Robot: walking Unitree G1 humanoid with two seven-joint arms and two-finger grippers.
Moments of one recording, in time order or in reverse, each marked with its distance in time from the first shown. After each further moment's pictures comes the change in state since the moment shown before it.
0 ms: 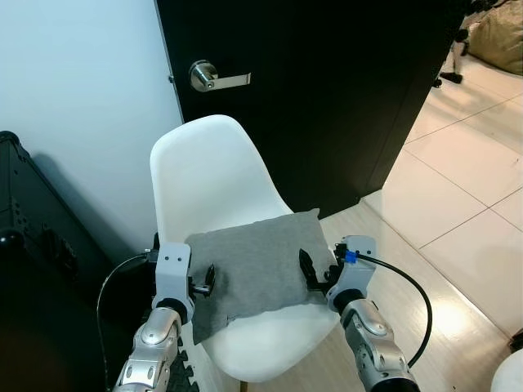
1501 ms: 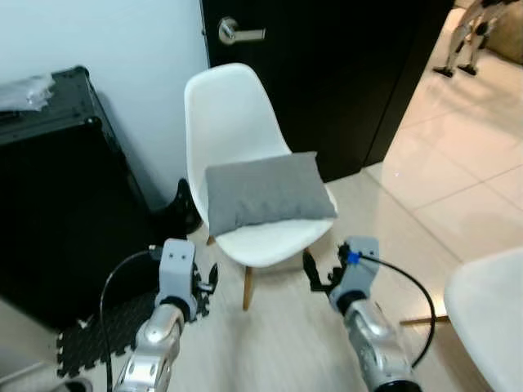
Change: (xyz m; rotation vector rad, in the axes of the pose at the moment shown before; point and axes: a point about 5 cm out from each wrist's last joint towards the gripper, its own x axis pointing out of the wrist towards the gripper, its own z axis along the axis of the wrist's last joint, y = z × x) left arm 0.001 -0.003 0.002 0.011 0.007 -0.015; right arm -0.001 0.001 -0.005 0.002 0.021 0.000
